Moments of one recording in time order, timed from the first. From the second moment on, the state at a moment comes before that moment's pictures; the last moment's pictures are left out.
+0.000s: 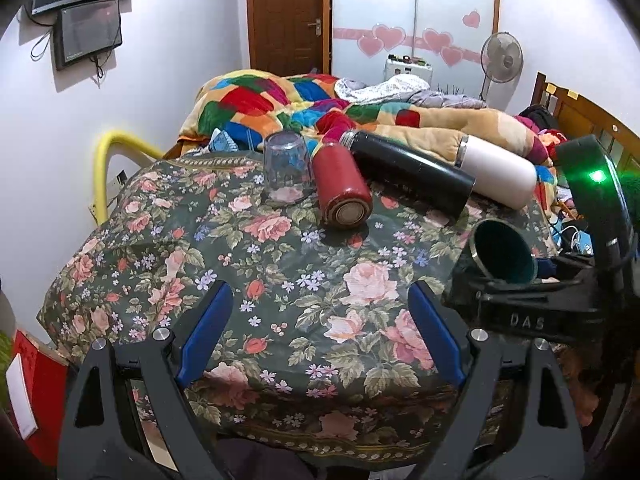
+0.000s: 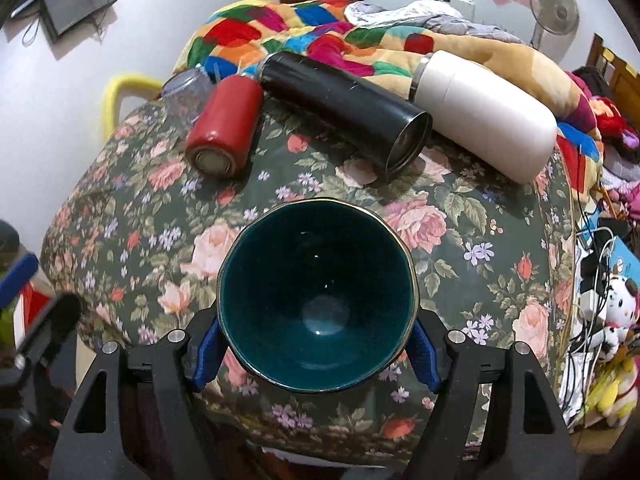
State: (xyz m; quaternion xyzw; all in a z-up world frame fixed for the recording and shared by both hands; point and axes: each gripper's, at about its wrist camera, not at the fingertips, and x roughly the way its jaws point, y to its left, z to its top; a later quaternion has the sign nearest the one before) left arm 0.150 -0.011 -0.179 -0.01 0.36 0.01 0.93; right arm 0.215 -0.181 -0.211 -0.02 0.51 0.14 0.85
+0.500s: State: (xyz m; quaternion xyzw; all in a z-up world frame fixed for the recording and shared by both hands) left arm 0.101 -0.030 -0.108 -0.01 0.28 -0.01 0.96; right arm 0.154 -0.212 -0.125 0.00 0.40 0.15 0.91
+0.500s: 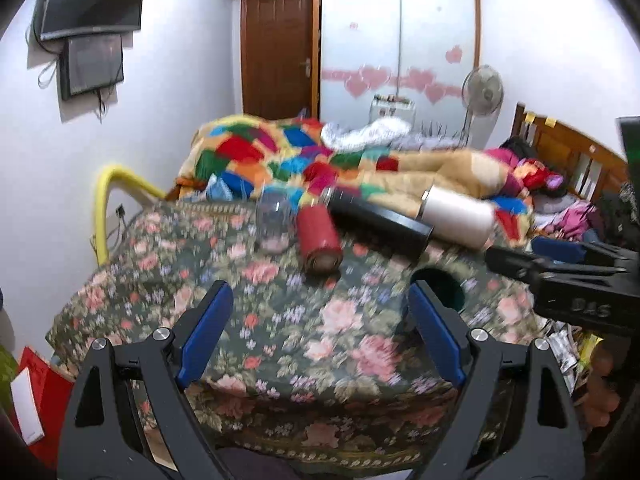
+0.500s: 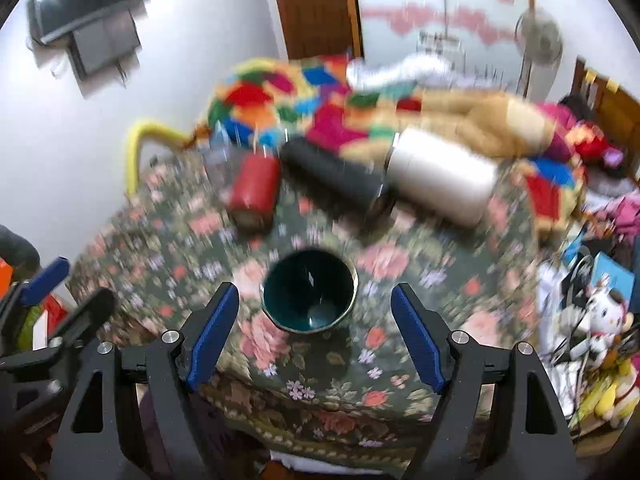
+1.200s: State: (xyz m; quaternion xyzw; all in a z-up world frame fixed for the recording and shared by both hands) left arm -0.016 -0.052 0.010 -0.03 0.07 -0.05 1.00; right arm -0.010 -0.253 0.015 0.03 0.06 0.09 0.99
